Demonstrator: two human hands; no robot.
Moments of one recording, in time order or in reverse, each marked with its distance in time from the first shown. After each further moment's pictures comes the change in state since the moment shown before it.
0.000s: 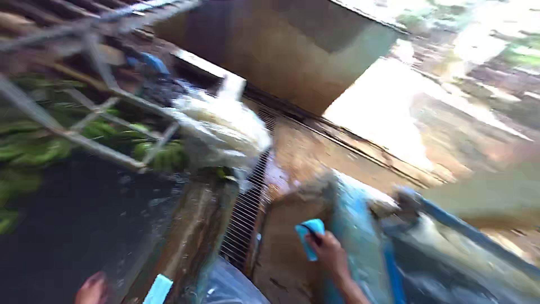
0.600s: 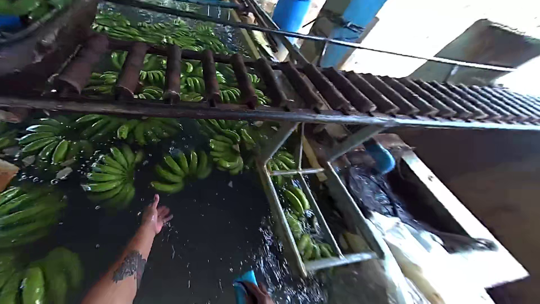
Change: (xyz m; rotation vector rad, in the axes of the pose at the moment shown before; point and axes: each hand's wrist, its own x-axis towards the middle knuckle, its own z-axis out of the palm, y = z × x) left_hand 0.156 0.125 -0.154 -1.140 0.442 0.001; right_hand 0.041 -0.447 0.286 -0.096 -0.931 -0.810
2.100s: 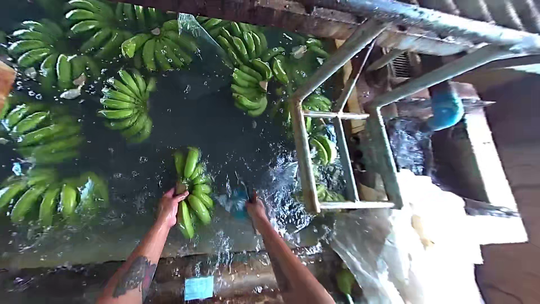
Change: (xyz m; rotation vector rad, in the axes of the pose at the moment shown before) left_hand -0.128 -0.108 -0.076 0.319 -0.046 0.060; right_hand 0.079 -0.036 0.028 0.313 -0.027 0.290
